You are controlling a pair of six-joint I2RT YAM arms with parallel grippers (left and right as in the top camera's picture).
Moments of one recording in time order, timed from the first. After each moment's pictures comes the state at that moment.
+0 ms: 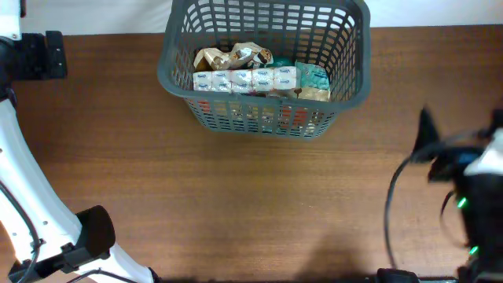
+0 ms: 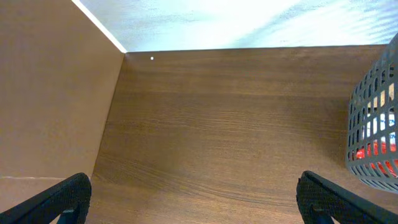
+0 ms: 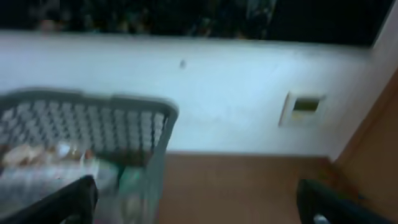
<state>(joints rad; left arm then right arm) 0.34 1.89 2.67 -1.53 -0.01 0.29 -0.13 0.61 1.08 -0.56 -0.11 -0.06</state>
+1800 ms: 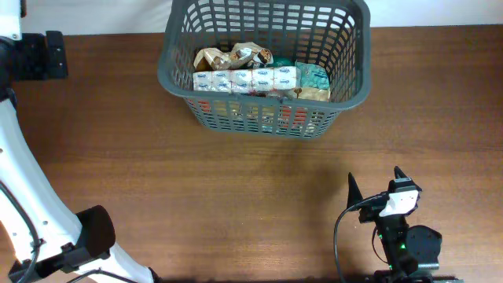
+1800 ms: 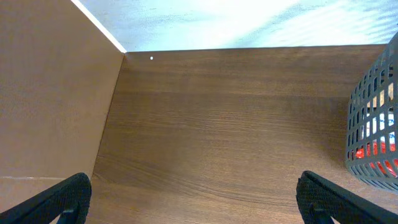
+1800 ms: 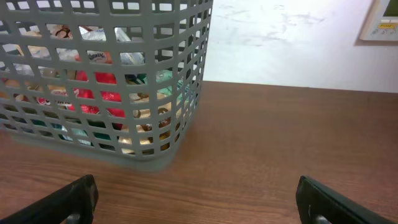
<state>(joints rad) 0.34 1.89 2.67 -1.53 -0.01 0.29 0.00 0.01 0.06 -0.16 -0.12 -0.02</state>
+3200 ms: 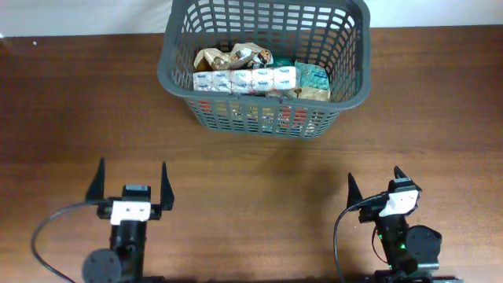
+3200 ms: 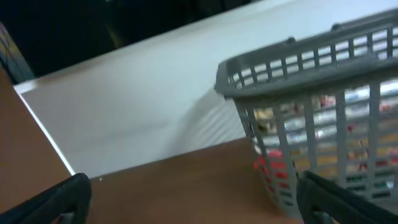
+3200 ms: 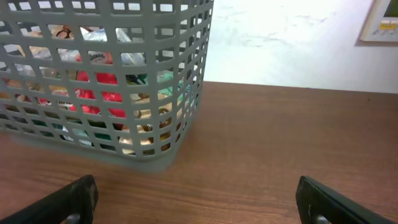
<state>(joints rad) -0.01 0.12 0.31 -0.10 0.00 0.29 0.00 0.01 0.05 -0.16 -0.12 -0.02</state>
